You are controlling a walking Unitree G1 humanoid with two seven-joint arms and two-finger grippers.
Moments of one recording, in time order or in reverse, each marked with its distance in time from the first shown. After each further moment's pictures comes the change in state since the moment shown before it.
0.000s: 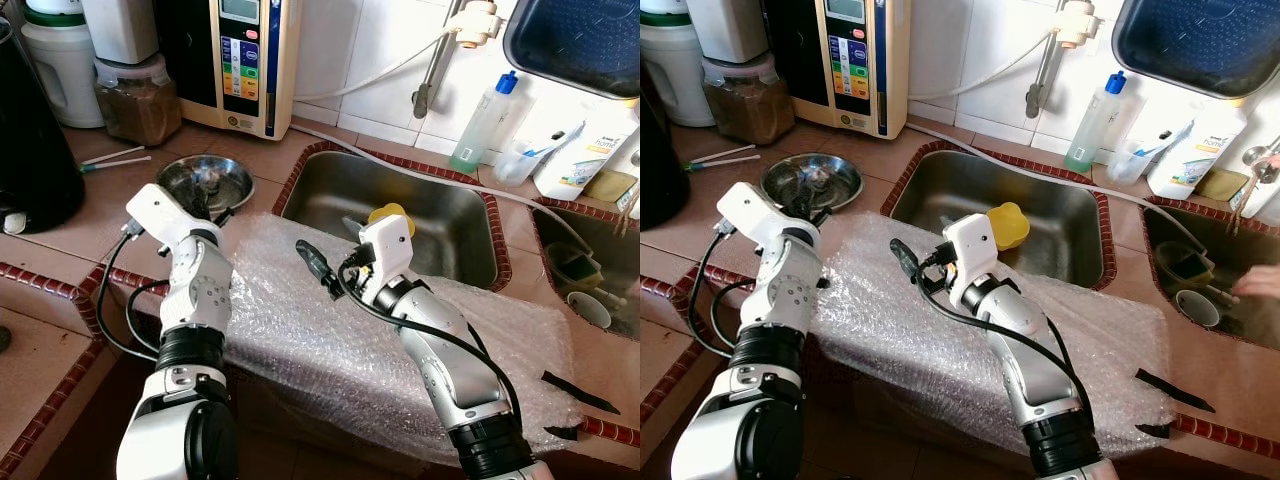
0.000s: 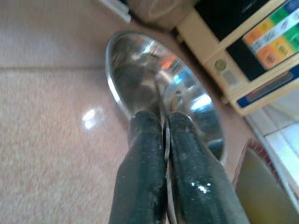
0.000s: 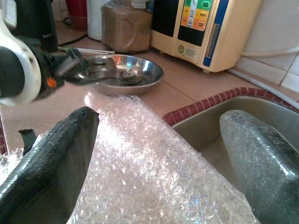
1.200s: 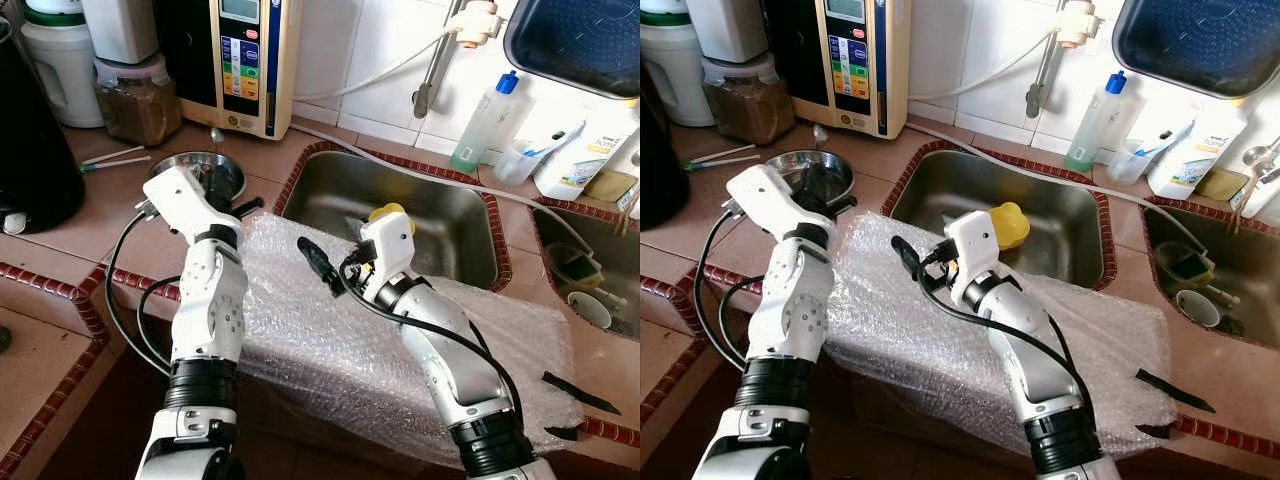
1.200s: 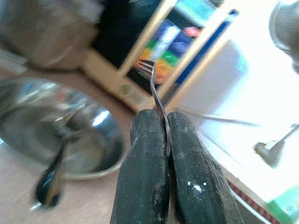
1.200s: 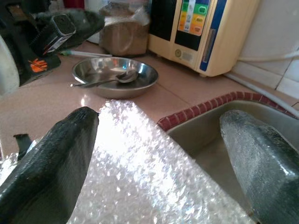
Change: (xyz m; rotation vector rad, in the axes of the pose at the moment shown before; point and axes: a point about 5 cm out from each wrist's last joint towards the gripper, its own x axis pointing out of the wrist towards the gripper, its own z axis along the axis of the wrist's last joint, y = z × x) left arm -0.043 -0.039 -0.005 0.179 -0.144 -0.465; right arm 0.002 -0.006 0.006 -0.014 -0.020 -0.015
